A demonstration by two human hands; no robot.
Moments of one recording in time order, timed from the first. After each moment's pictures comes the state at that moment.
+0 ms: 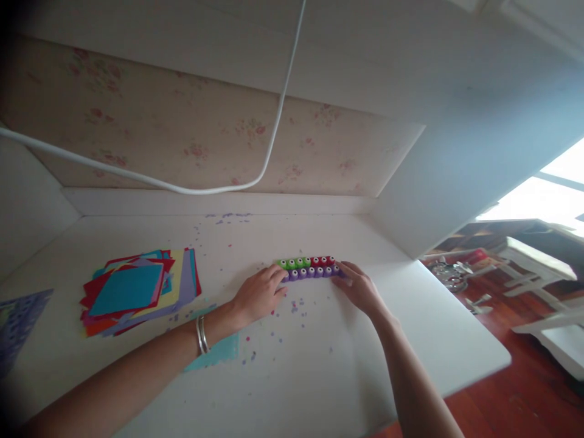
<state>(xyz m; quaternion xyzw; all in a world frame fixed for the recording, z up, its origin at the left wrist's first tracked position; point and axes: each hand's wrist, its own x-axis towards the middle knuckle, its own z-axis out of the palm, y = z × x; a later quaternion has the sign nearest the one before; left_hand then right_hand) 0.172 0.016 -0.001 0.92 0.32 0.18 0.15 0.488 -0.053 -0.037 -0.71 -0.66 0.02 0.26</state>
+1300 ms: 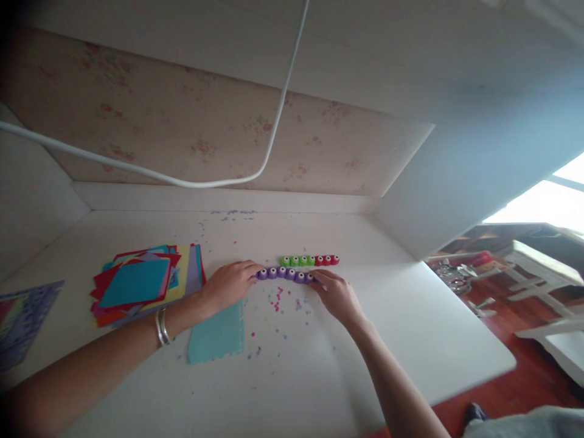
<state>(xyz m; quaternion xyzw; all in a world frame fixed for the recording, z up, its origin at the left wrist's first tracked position) 0.103 0.047 0.000 0.92 0.34 0.14 0.12 0.393 -0.050 -0.021 -0.67 -0.70 0.02 0.24</state>
